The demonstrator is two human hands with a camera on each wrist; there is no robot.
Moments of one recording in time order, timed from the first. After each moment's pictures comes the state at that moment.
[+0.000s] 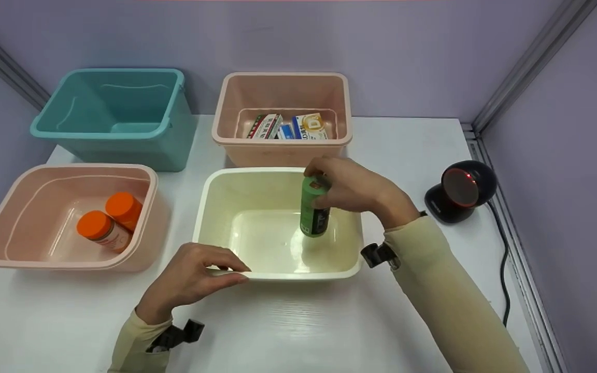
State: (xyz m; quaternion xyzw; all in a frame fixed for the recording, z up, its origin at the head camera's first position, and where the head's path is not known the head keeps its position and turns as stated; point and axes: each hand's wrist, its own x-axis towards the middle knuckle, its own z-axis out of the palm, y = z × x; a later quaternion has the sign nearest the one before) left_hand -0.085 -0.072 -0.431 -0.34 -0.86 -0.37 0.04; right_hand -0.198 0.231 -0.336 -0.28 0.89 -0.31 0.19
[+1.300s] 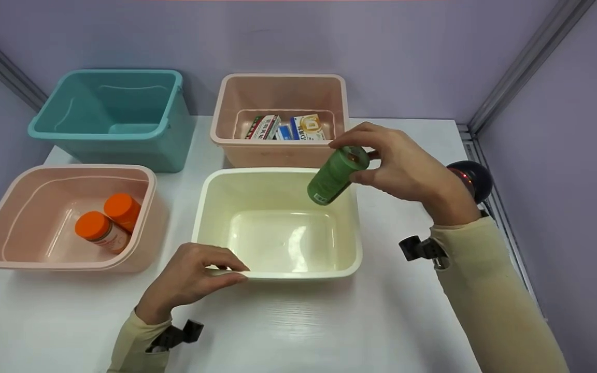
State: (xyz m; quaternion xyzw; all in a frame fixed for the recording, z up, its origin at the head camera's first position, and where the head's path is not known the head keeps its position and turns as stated) left_hand -0.085 -0.071 -0.432 -0.34 -0.86 -0.37 0.05; right_hand -0.181 0.285 -0.293 -0.32 0.87 -0.37 0.02
